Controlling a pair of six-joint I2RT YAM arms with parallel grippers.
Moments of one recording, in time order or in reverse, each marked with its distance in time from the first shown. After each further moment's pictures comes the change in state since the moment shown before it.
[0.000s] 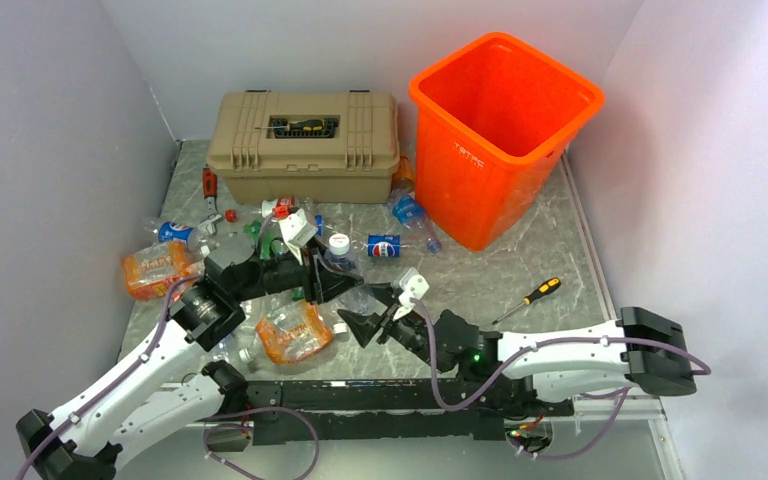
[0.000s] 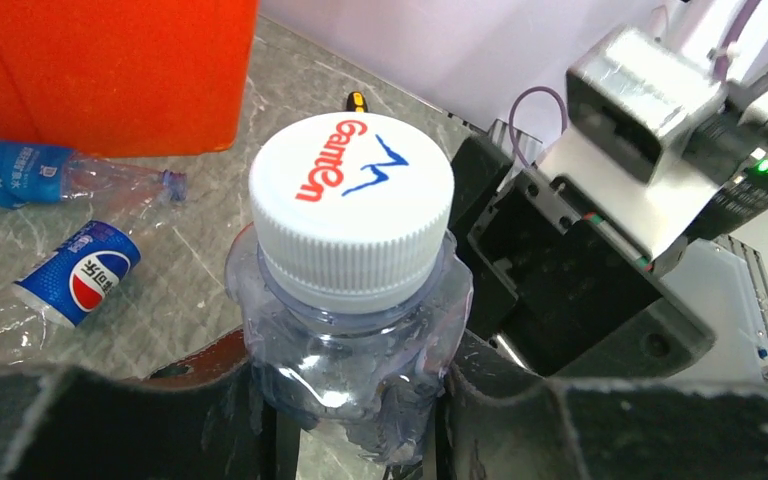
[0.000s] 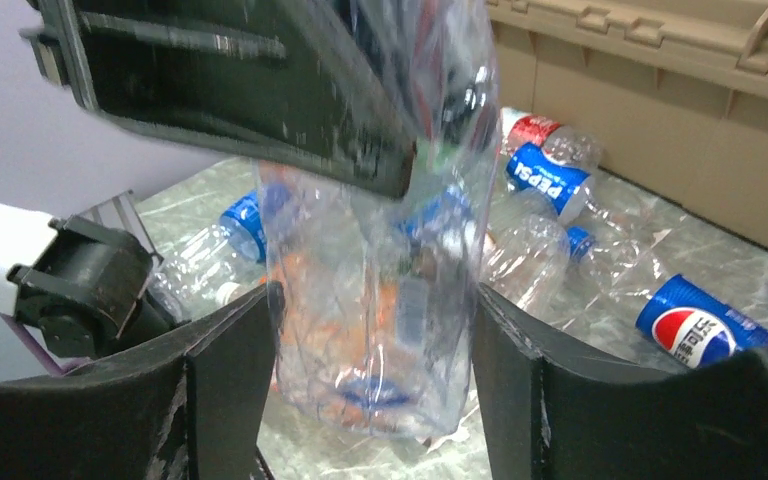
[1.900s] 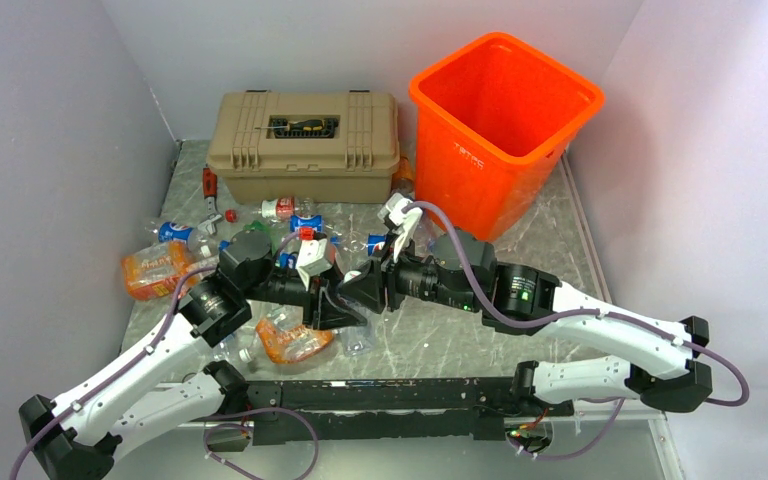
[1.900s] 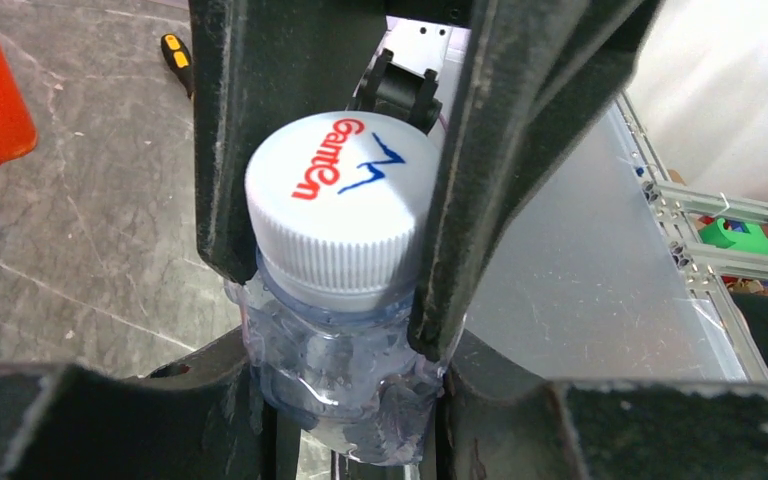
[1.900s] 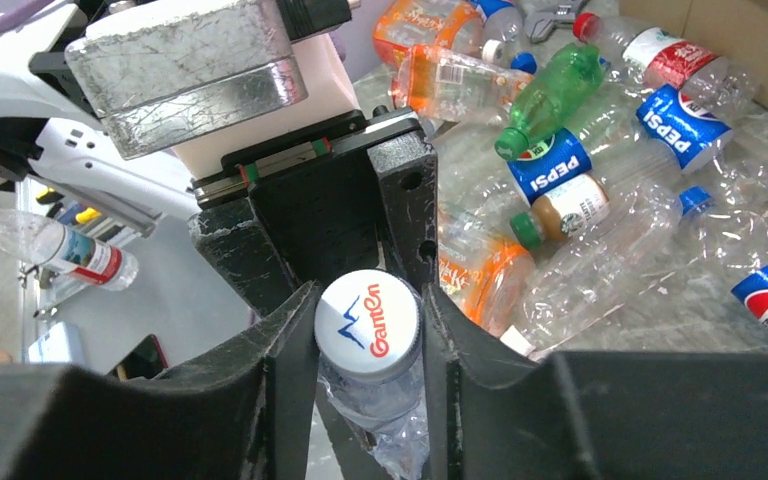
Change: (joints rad) left arm -0.055 0.049 0.034 -0.085 0.352 0.169; right arm -0.198 -0.035 0.768 -1.143 -0.459 0.293
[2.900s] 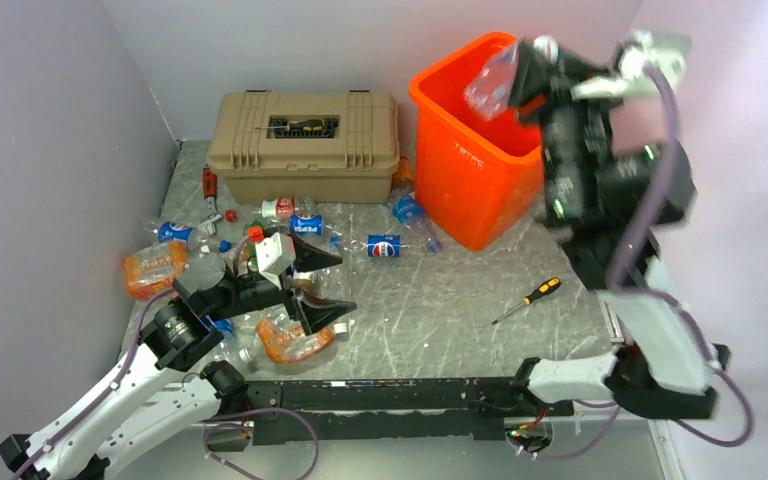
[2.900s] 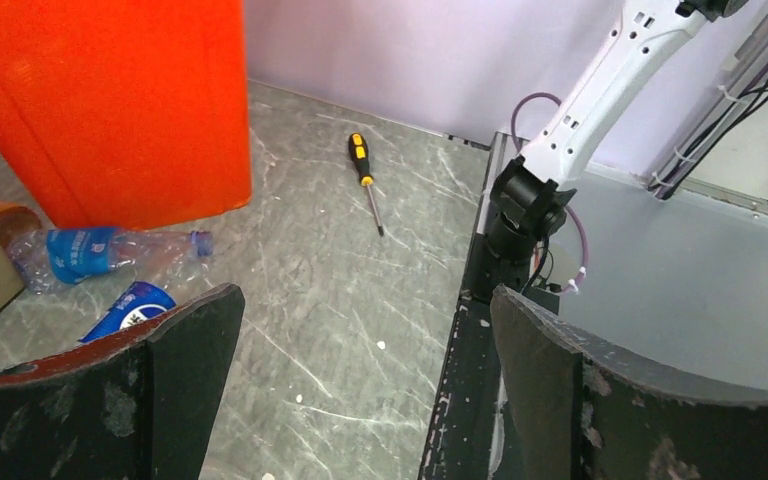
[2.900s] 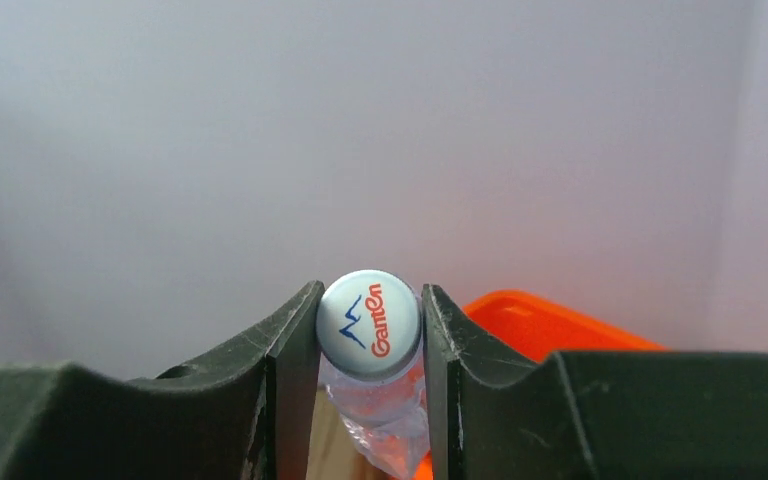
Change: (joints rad) left arm -0.010 -0.205 -0.018 0.020 -0.381 -0.029; right arm -0.196 0.055 0.583 0.374 0.758 -0.726
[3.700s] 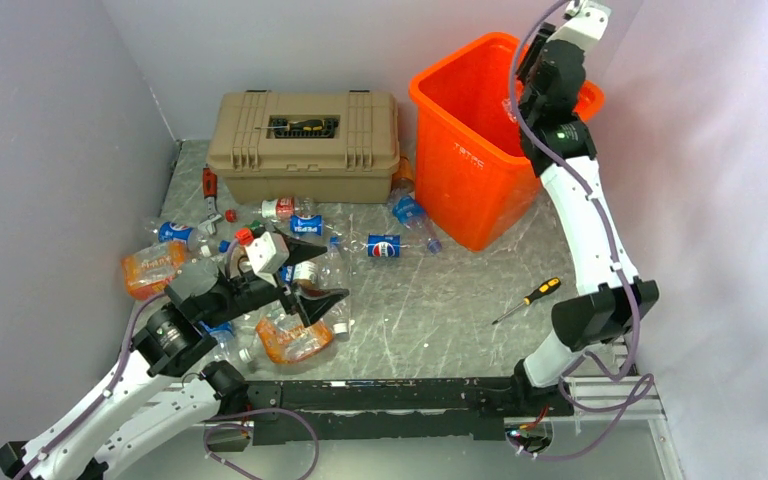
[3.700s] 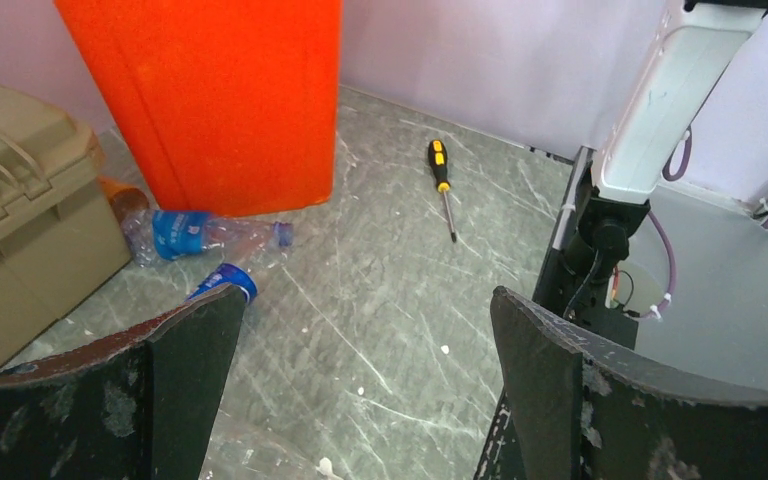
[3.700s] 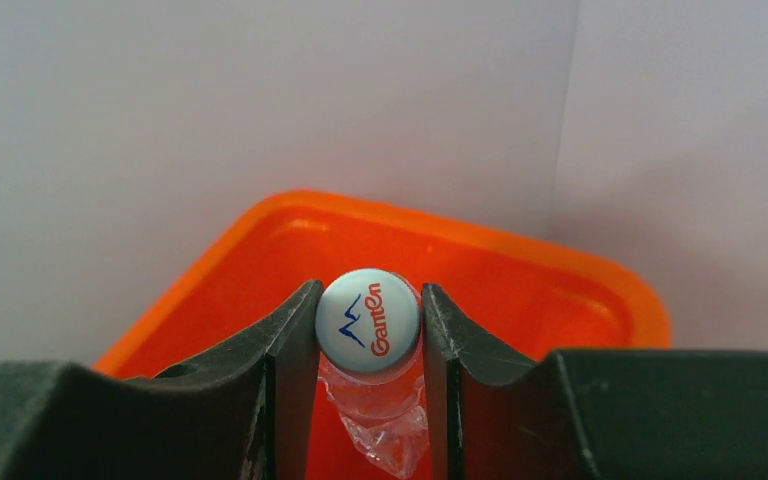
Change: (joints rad) left arm -0.003 -0.042 0.000 -0.050 -0.175 0.066; right arm -0.822 0.460 0.113 -0.204 -0.212 0.444
